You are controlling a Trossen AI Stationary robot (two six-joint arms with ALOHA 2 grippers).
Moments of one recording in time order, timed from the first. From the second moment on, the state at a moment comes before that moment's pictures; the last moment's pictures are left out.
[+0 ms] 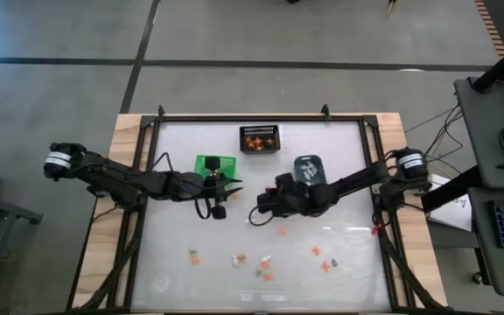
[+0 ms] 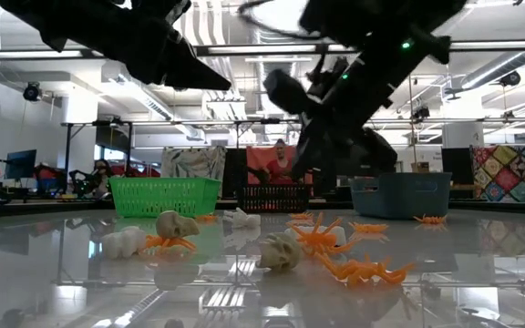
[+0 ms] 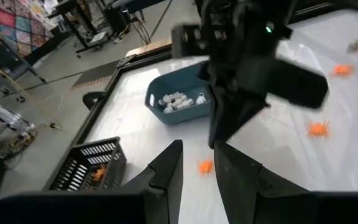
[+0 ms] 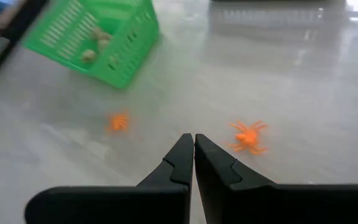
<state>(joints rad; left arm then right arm) -0.13 1.29 0.61 0.33 -0.38 0.24 0.17 1.80 1.01 -0.11 0.61 1.20</state>
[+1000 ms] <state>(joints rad) 0.11 1.27 0.64 0.33 -0.19 0.41 0.12 2.03 1.27 -0.53 0.57 1.38</state>
